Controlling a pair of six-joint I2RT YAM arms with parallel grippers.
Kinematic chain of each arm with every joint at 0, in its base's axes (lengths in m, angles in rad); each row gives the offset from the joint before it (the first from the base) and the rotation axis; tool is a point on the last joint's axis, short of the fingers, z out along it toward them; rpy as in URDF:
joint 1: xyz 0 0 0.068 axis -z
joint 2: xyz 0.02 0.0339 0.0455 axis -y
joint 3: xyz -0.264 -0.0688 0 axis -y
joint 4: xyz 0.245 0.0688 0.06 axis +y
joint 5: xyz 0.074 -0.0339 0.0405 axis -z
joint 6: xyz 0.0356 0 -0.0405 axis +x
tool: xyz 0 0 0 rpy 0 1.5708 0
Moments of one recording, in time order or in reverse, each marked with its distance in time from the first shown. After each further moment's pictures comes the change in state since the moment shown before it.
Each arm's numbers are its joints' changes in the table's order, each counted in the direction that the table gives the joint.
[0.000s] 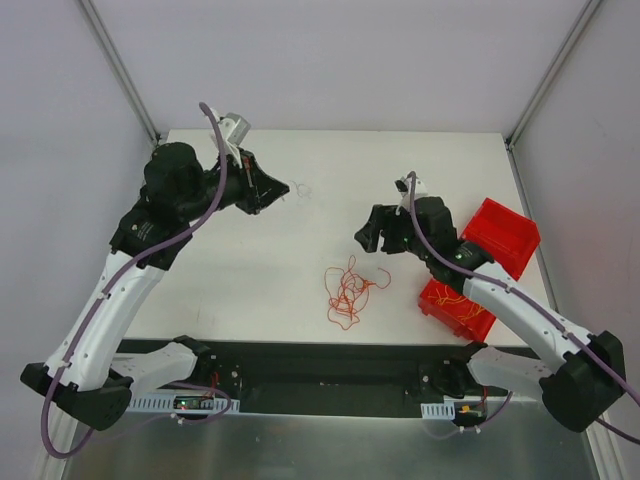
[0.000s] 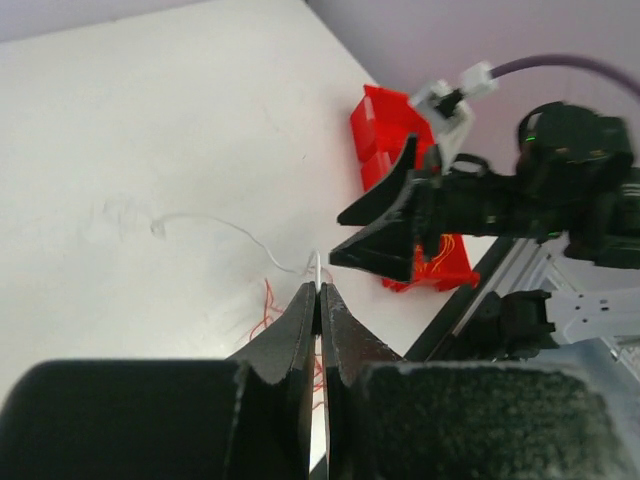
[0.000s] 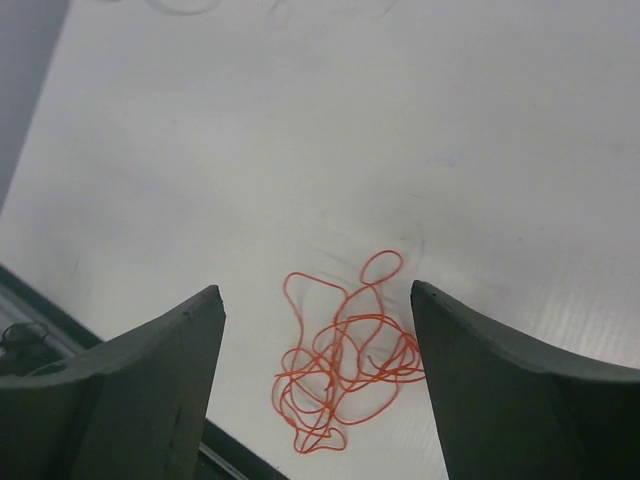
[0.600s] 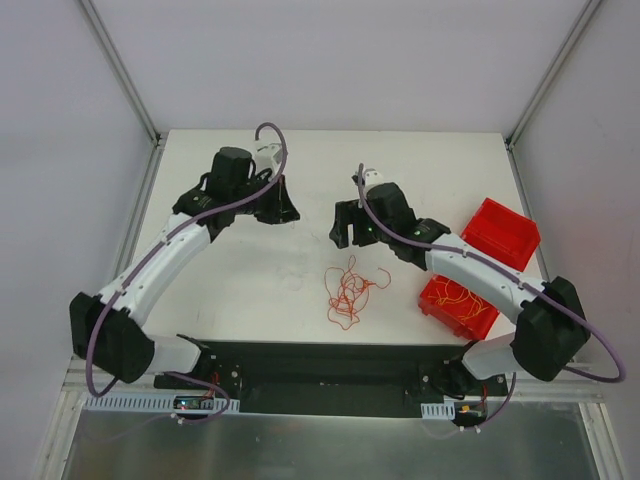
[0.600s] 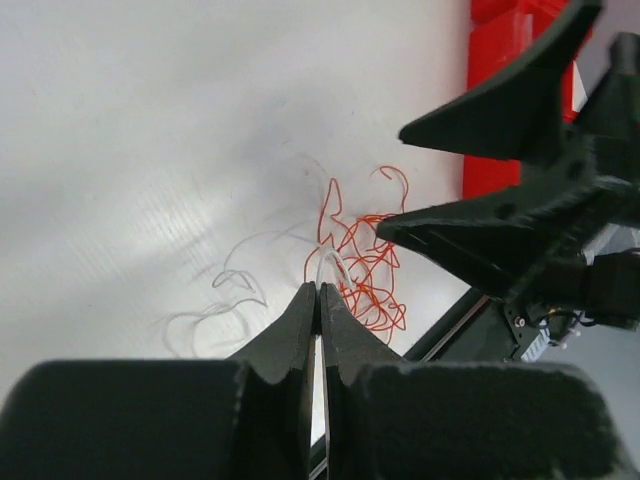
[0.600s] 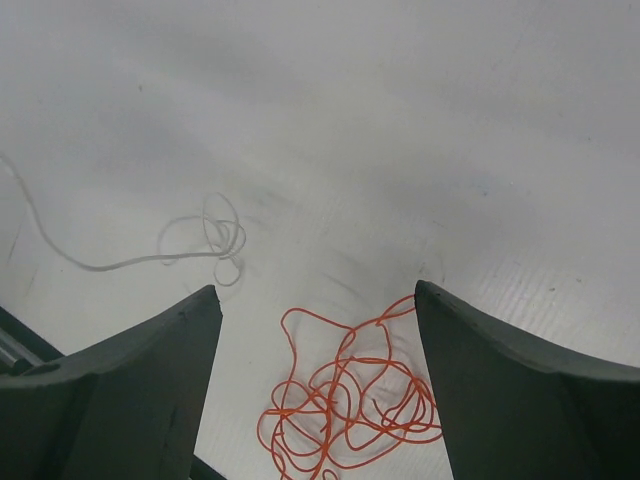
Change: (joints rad) left arm -0.022 -0.206 -0.194 -0.006 -0.010 0.051; right arm -0.123 -0.268 0.198 -0.001 0.011 -0.099
